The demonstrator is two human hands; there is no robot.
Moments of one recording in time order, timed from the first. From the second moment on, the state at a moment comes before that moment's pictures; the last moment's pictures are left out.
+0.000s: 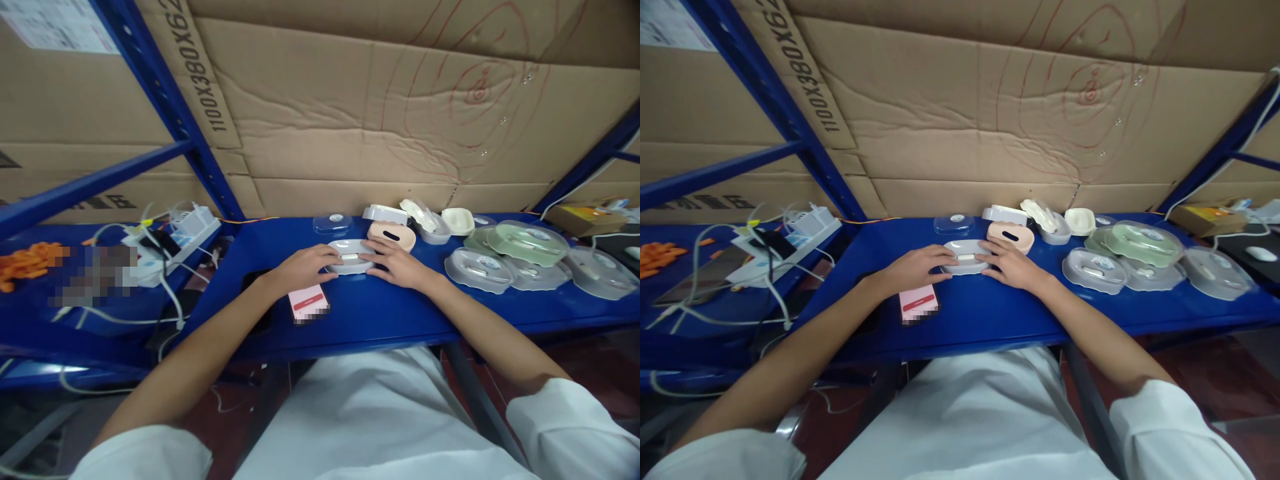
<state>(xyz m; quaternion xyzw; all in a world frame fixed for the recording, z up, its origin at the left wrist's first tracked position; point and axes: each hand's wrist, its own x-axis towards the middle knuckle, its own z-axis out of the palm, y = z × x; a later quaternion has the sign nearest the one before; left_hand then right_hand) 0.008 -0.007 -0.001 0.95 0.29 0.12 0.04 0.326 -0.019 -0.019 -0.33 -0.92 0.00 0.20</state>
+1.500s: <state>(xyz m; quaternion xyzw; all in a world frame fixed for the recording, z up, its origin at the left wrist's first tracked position) 0.011 -0.018 0.012 0.95 0.27 0.15 0.04 0.217 0.118 0.017 -0.43 -0.90 0.04 0.09</state>
